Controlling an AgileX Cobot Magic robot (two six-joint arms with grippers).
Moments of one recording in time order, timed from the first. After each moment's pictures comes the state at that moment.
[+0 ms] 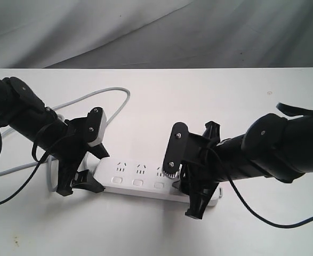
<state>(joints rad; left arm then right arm) -0.10 2.01 -1.07 -0.80 0.77 1.95 0.47 1.76 -0.78 1.00 0.12 -1.72</state>
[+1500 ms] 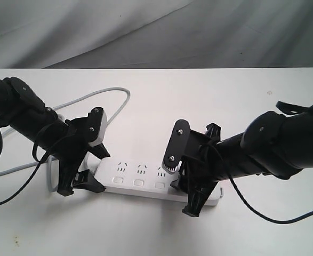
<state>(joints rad) -0.10 2.01 -1.07 -0.80 0.77 1.95 0.44 1.80 -0.79 1.02 0.15 -1.70</state>
